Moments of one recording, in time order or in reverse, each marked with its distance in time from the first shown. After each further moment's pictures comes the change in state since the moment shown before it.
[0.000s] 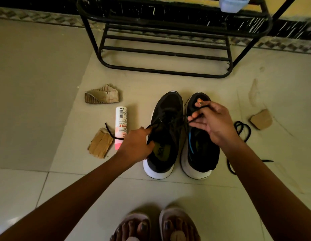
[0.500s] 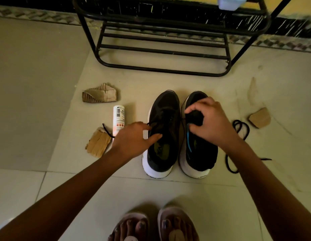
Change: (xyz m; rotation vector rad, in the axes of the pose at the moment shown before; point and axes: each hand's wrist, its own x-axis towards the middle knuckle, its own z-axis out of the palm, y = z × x) left_hand 0.003 0.000 -0.006 0.129 0.096 0.015; right_hand -0.010 -0.003 -0.012 -1.114 -0.142 -0.464
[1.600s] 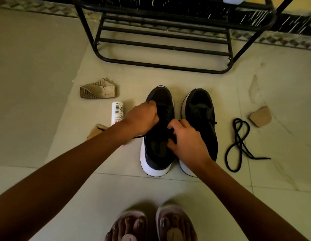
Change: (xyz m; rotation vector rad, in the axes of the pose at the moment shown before) left_hand 0.050 0.021 -0.014 0.163 -0.011 0.156; right_hand -0.029 -0.039 0.053 -0.046 -0.130 0.023
